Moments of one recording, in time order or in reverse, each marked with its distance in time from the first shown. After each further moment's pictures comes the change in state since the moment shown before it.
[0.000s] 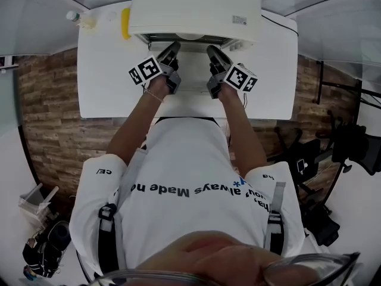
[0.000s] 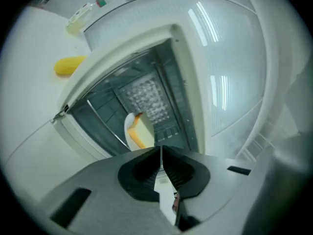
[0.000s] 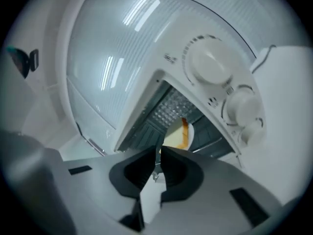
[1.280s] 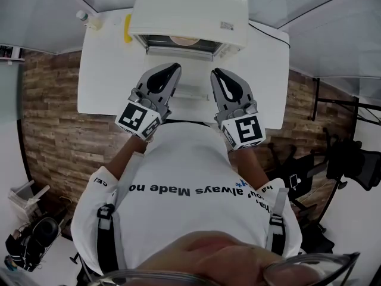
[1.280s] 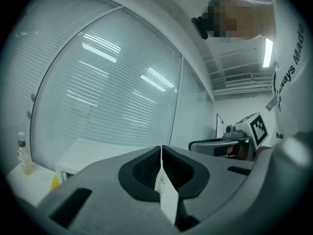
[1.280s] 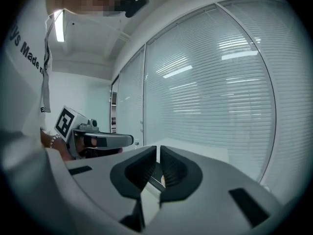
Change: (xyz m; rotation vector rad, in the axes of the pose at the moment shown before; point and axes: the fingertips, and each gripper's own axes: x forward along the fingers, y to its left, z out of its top) left arm -0.107 -0.242 -0.029 0.989 -0.142 -0.138; right arm -0.147 0.196 0.058 -0.962 -0.047 0.048
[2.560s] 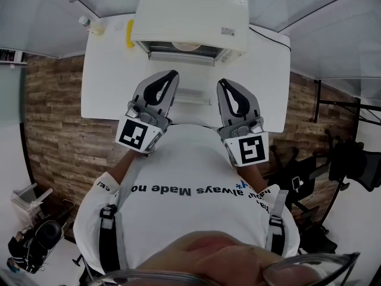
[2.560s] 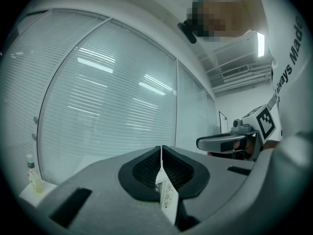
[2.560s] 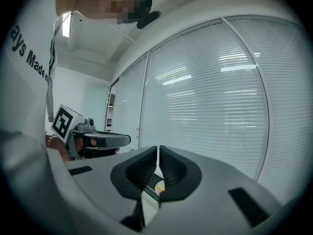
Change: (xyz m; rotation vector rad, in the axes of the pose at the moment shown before) left arm -0.013 -0.006 0.040 0.113 -0.049 0.057; right arm -0.019 0.006 0.049 -0.063 -0.113 -0.068
